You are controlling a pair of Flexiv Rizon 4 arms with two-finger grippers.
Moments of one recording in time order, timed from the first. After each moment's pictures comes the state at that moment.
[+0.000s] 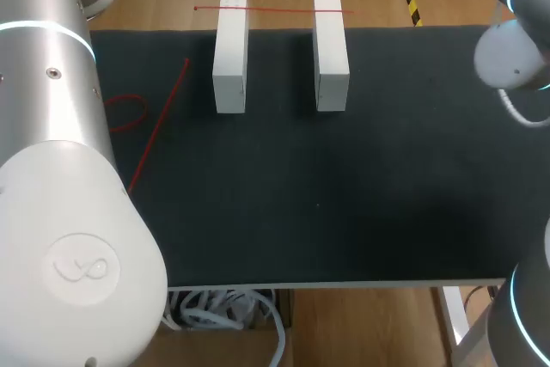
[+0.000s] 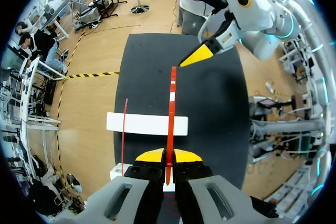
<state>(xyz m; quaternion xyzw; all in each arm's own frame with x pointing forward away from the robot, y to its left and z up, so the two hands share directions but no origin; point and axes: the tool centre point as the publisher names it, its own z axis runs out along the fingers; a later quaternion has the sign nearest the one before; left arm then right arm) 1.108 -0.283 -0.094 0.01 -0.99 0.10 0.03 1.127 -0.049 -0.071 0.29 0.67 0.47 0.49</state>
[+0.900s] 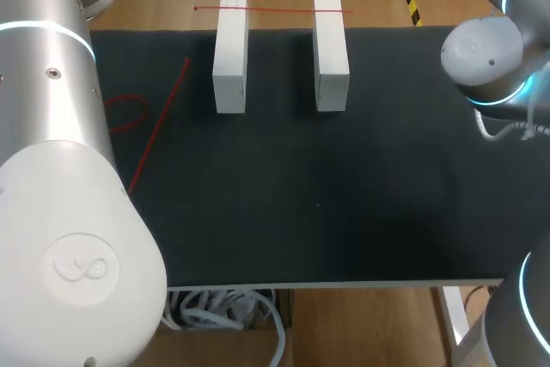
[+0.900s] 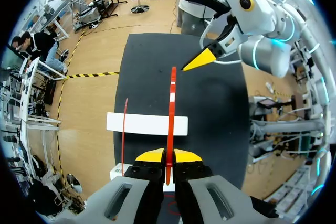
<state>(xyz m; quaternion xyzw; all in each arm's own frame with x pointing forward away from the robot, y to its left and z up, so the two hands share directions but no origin) 1.108 -0.283 -0.094 0.01 -0.99 0.10 0.03 1.125 -0.047 -0.074 0.30 0.66 0.48 0.49</state>
